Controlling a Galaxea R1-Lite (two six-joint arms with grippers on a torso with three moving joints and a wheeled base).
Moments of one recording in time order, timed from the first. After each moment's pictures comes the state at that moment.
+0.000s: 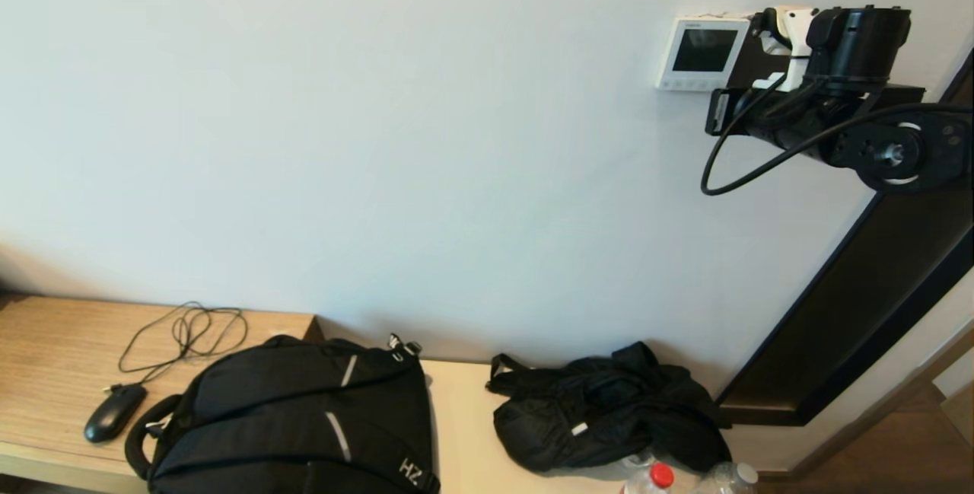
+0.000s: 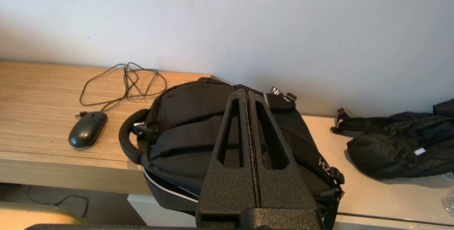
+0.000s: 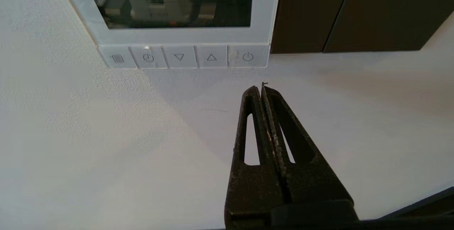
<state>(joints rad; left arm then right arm) 0.00 0.00 0.00 0.00 0.00 0.00 0.10 1.88 -1.56 -0.34 -0.18 -0.05</state>
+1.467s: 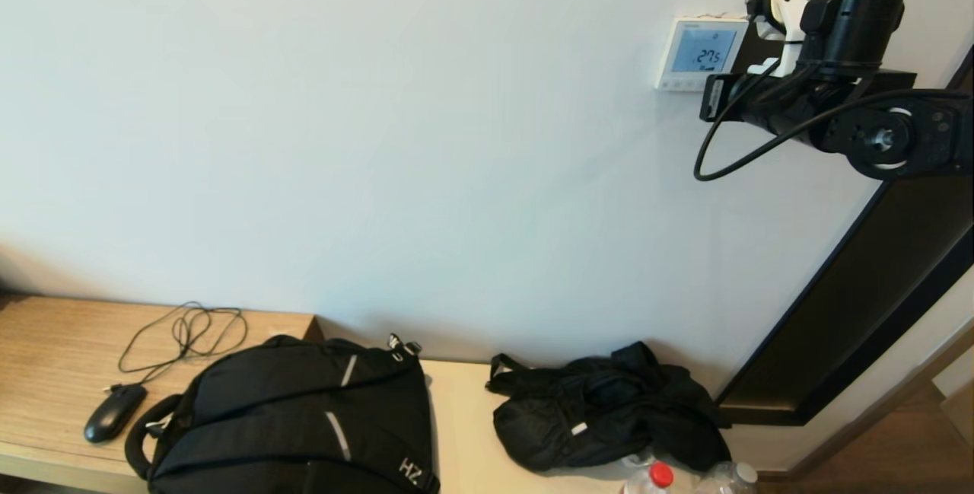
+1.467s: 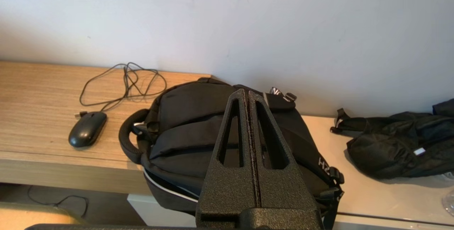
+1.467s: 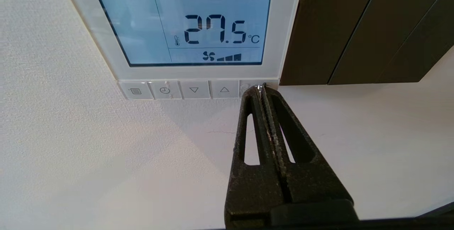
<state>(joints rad) 0.00 0.00 0.00 0.00 0.00 0.00 0.11 1.91 -1.65 -0.32 -0.19 -0.06</state>
